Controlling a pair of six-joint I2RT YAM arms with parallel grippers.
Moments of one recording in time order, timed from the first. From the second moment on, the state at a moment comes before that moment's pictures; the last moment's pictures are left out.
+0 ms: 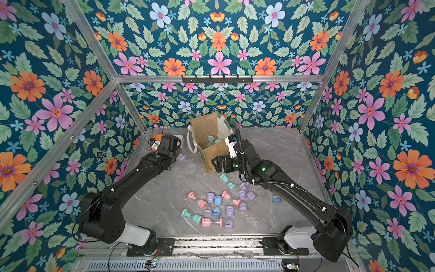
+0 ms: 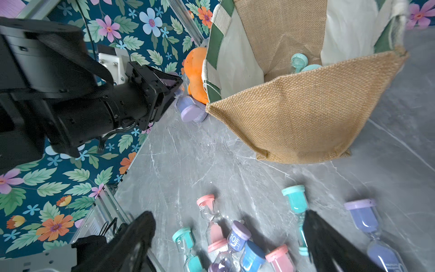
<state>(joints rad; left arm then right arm) -0.38 1.46 1.15 -0.41 -0.43 -1.09 0.72 1.30 1.23 -0.46 -0.12 0.48</state>
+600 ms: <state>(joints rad) -0.53 1.60 1.59 -0.40 -0.33 -0.88 0.64 1.28 1.27 -0.52 -0.13 0.53</state>
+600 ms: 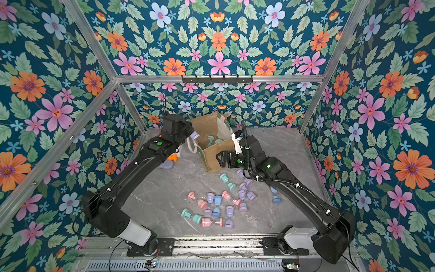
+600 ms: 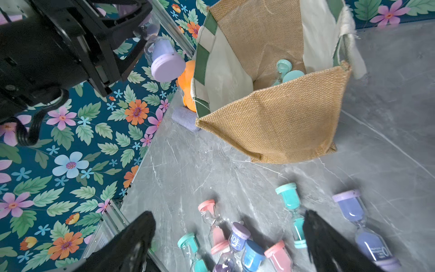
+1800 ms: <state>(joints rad) -0.57 2.34 2.11 -0.43 -0.15 -0.81 0.55 1.35 1.21 -0.38 -0.21 0.50</state>
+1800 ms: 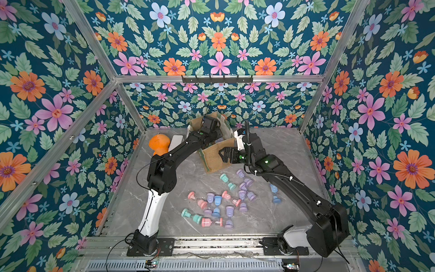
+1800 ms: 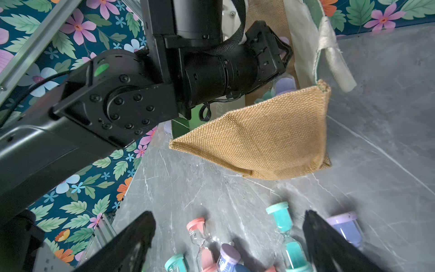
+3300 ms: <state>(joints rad) -0.56 1.92 1.88 -0.49 -0.20 -0.73 0.55 1.27 1.23 -0.49 -0.23 0.51</state>
